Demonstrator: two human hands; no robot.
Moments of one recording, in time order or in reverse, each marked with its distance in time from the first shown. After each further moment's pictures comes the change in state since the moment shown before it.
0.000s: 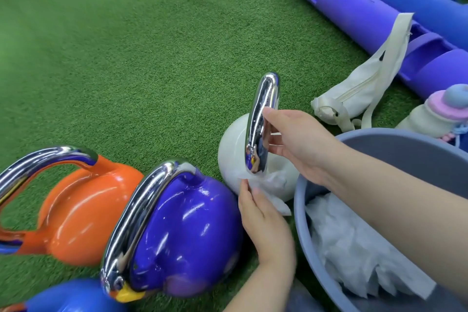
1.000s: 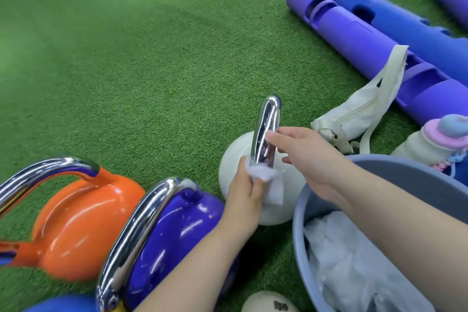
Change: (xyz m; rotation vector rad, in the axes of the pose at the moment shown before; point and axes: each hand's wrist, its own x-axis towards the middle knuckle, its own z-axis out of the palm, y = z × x) left_hand 0.067 0.041 -0.019 0.012 -0.591 0.462; right_hand 0.004 -0.004 -0.017 -0.263 0.016 -0.045
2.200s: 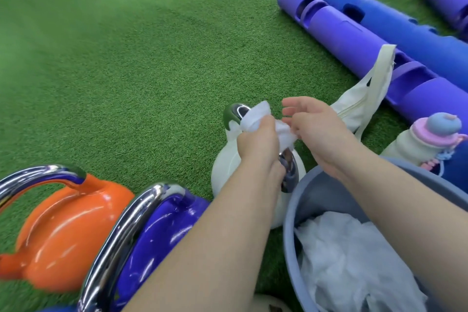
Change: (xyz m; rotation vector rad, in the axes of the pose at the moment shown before) left_hand 0.076 0.073 0.045 -0.637 0.387 -0.782; right_hand 0.019 -0.014 -0.031 0.045 0.208 -0.084
